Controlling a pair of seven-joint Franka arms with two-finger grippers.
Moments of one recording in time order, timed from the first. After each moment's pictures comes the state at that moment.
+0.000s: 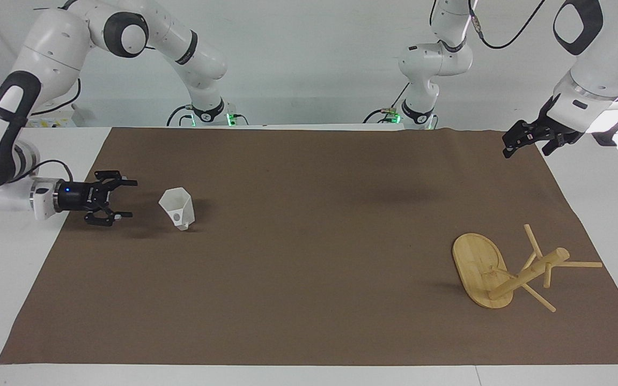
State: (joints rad) left arm -0.04 0.04 -0.02 -1.51 0.01 1.47 -0.01; right arm -0.54 0.66 -0.06 -1.61 0.96 1.20 -2.32
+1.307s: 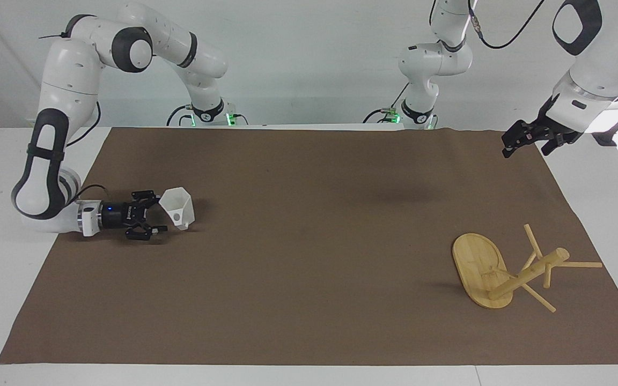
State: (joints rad) left arm -0.04 0.04 -0.02 -1.51 0.01 1.47 -0.01; right arm -0.45 0.69 -0.04 -1.72 0.97 1.32 -2.52
